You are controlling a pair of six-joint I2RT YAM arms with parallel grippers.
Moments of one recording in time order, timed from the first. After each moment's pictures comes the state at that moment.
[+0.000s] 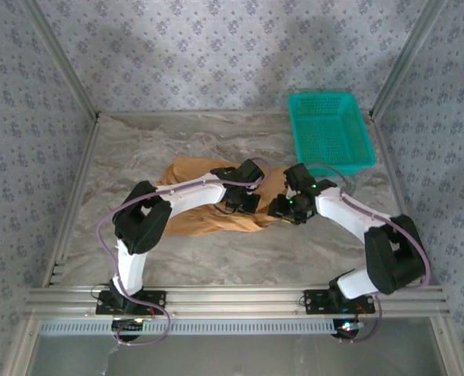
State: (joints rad) left arm -0.88 1.98 1.46 -0.65 0.09 -0.54; right arm 0.45 1.47 0.87 -0.61 -0.26 0.66
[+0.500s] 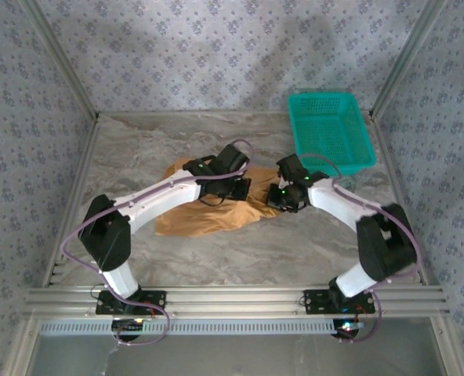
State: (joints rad) left arm -0.83 1.72 1.40 -0.67 0.06 -0.54; right arm 0.45 1.49 0.95 -0.57 -0.25 0.68
